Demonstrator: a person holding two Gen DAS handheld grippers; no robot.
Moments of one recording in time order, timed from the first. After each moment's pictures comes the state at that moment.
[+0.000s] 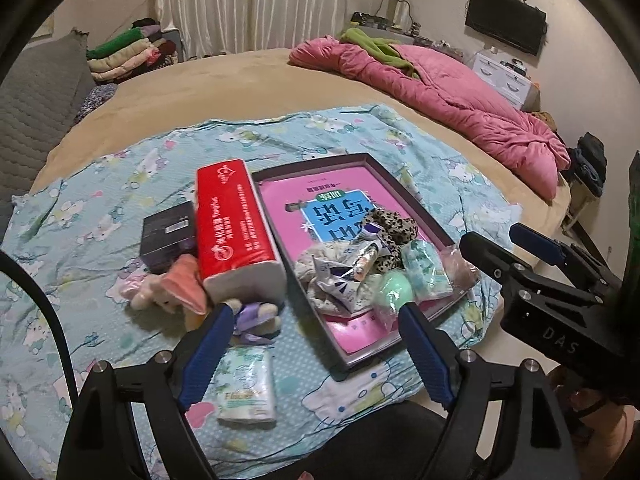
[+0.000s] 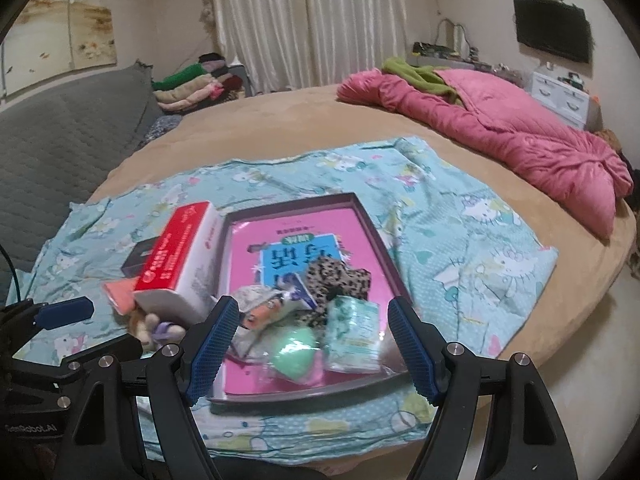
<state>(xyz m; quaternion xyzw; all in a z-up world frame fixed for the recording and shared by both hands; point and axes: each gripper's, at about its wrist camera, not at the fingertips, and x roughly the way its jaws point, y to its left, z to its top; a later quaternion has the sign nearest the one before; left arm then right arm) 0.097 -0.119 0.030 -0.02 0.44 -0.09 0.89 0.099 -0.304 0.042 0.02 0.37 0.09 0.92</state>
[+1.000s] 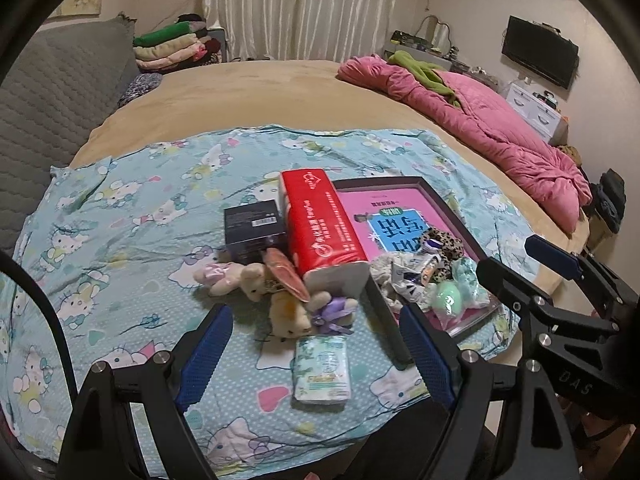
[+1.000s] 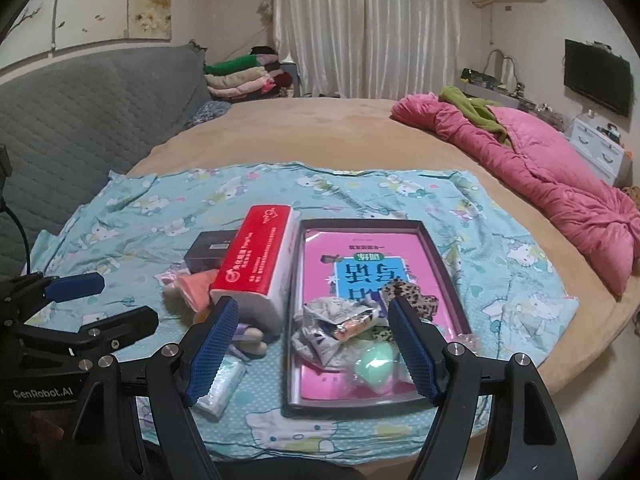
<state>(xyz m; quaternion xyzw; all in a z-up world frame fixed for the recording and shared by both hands) 0.073 -0.037 0.048 -0.05 0.43 -0.03 0.90 0.078 -0.217 0.068 -0.05 0.36 0.15 0.92</state>
